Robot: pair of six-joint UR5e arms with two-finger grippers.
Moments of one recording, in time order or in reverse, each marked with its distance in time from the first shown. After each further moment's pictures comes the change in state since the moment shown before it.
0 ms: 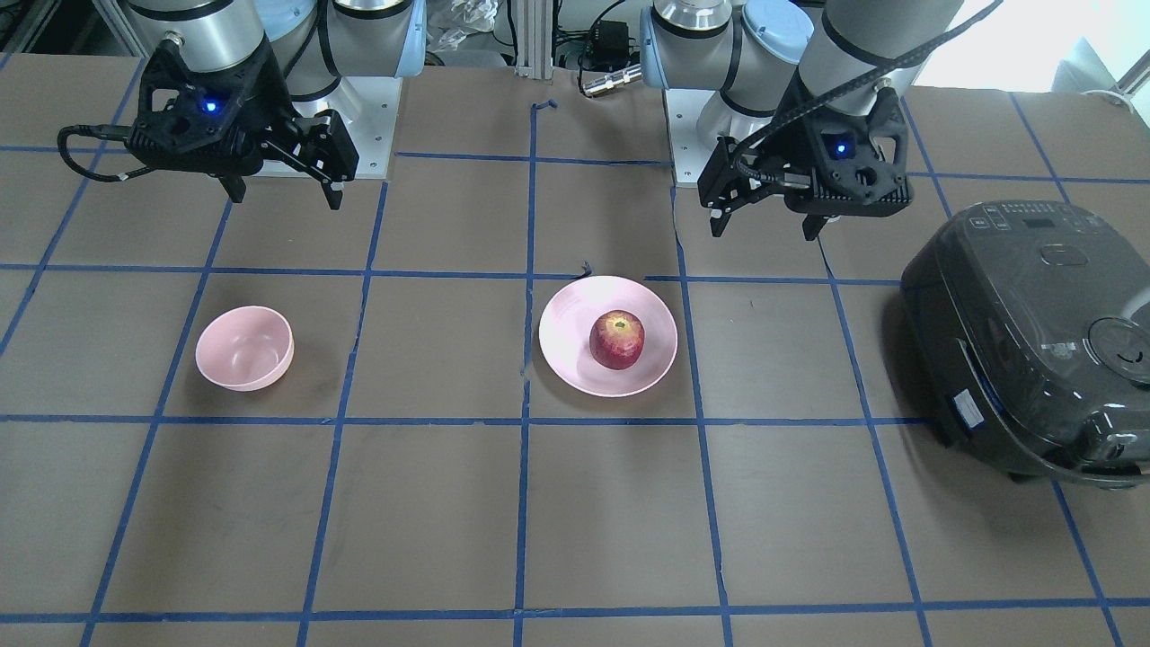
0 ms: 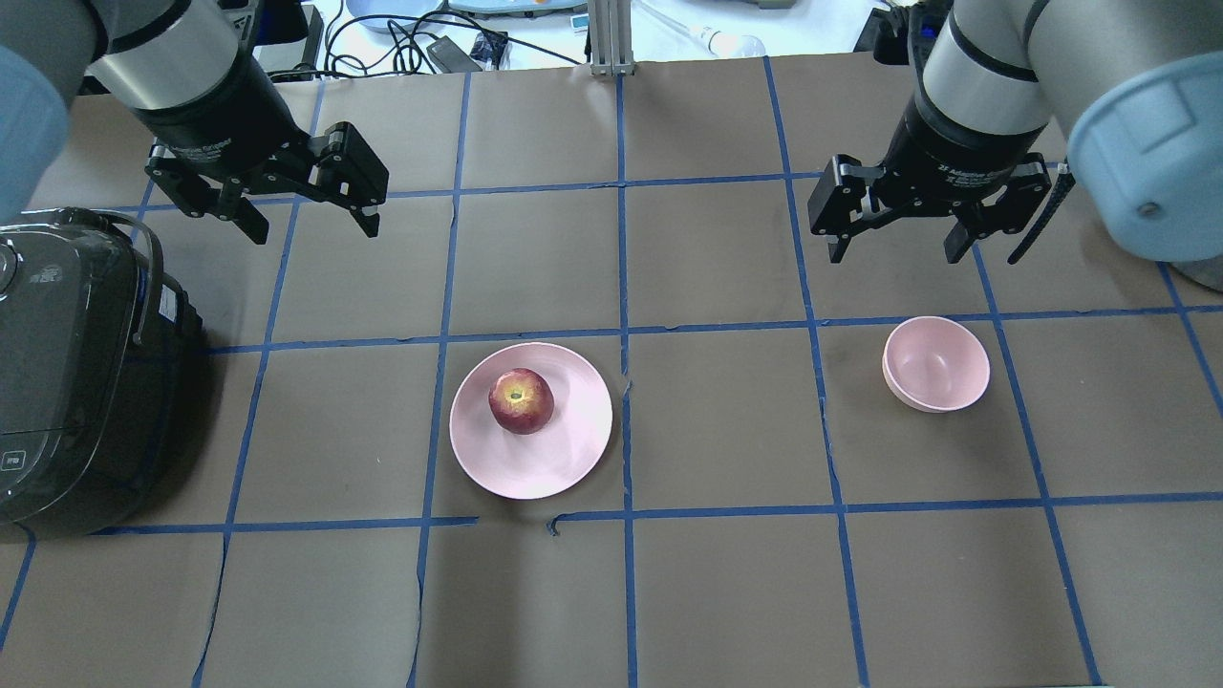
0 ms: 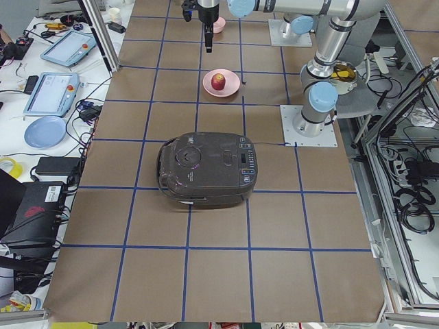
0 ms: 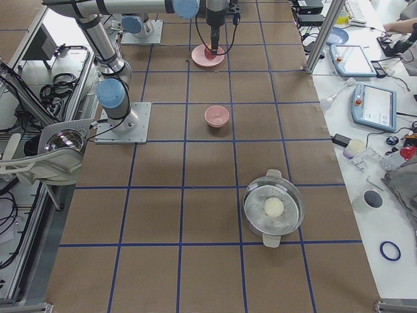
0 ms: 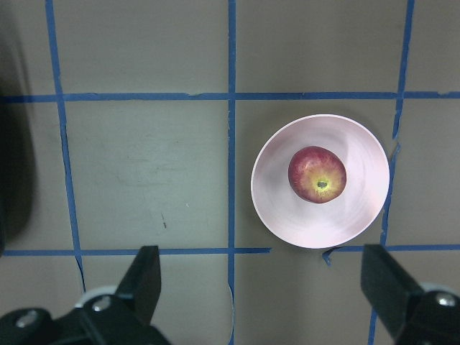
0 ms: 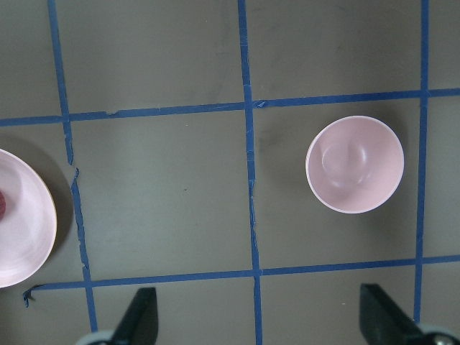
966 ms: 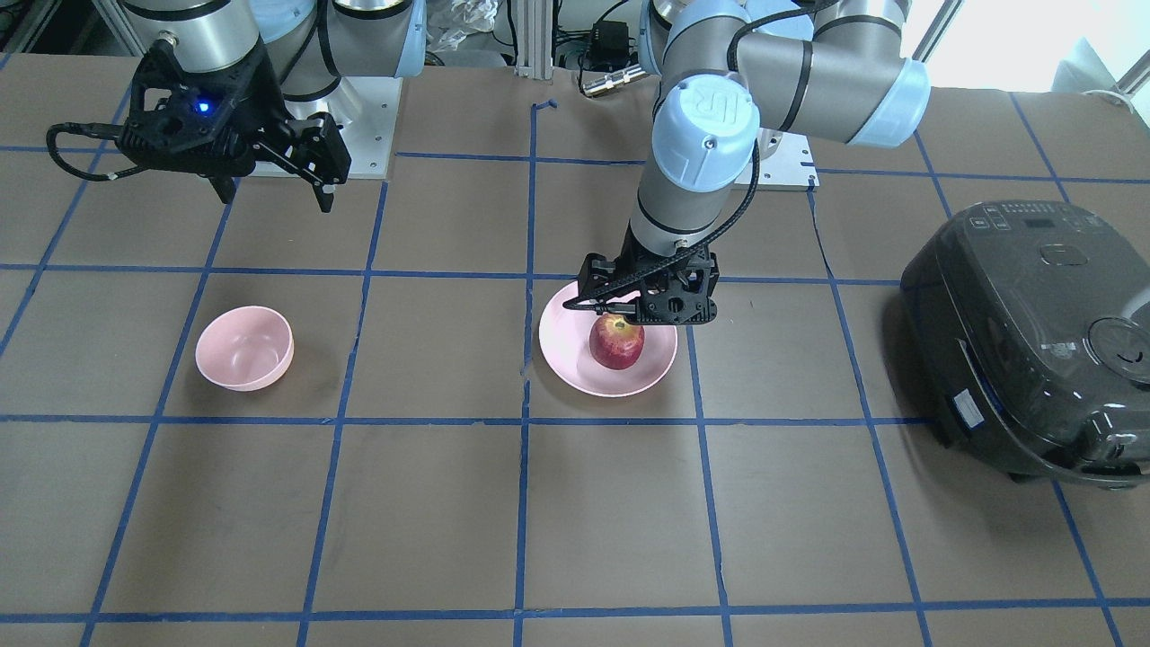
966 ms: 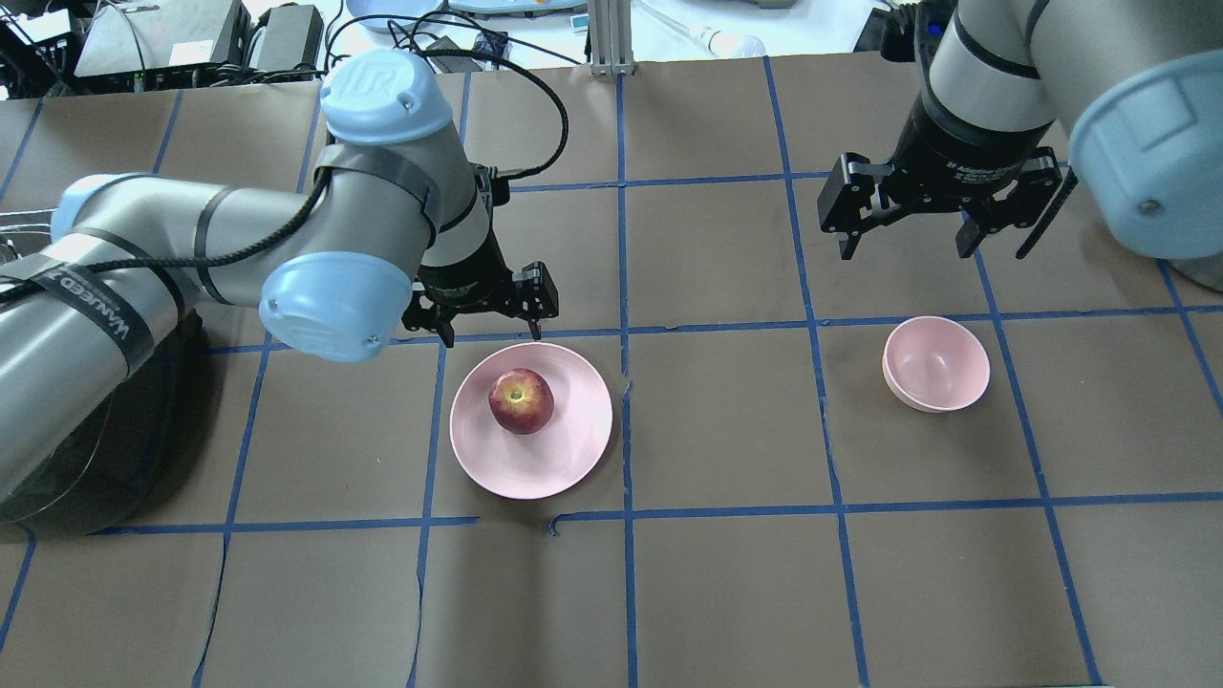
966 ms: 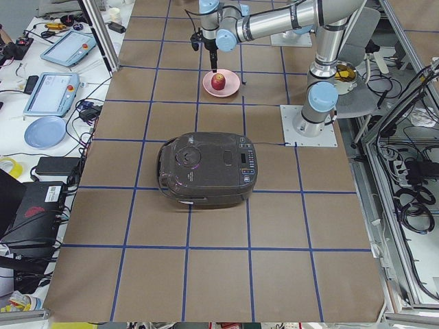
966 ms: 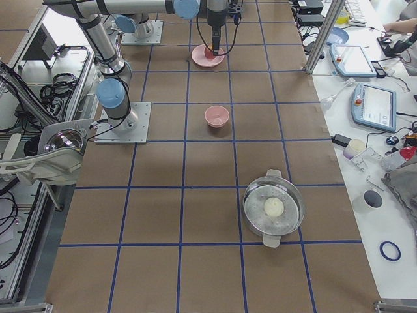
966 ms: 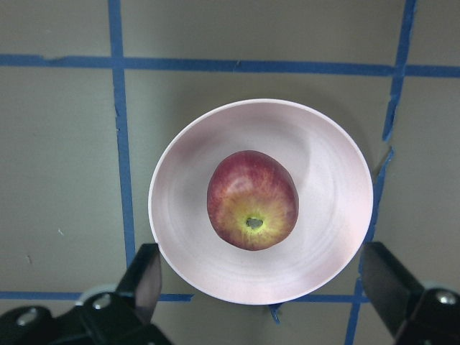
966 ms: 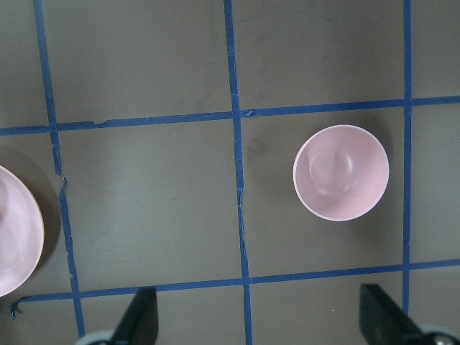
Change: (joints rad) left arm -0.181 -0.165 -0.322 0.427 0.008 -0.222; right arm -0.002 0.004 -0.002 -0.021 -0.021 0.003
